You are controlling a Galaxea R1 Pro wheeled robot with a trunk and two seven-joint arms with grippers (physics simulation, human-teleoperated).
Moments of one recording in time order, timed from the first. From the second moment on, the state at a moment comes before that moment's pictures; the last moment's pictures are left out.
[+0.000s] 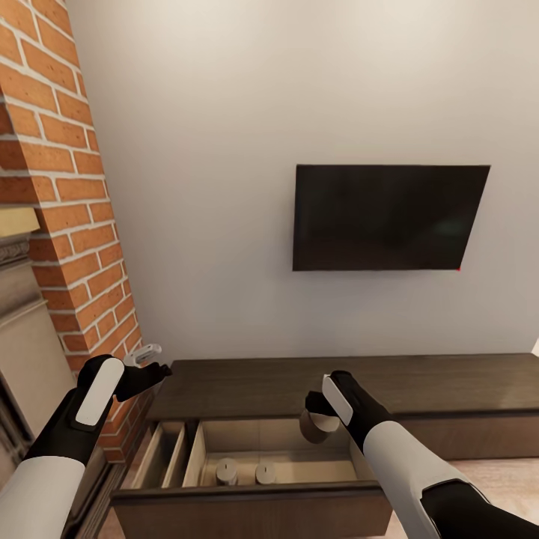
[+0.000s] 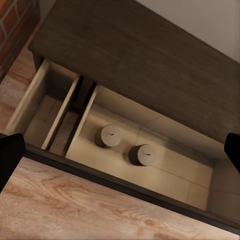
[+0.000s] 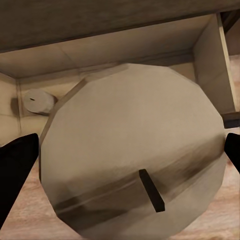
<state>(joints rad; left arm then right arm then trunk) -0.64 0.17 0.05 -1.13 0.85 0.96 0.56 -0.83 0.12 0.17 -0.48 -0.47 0.73 -0.37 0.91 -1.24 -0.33</state>
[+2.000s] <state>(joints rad) -0.64 0.16 0.05 -1.13 0.85 0.96 0.56 -0.83 0.12 0.17 -0.48 -0.47 0.73 -0.37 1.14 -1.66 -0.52</state>
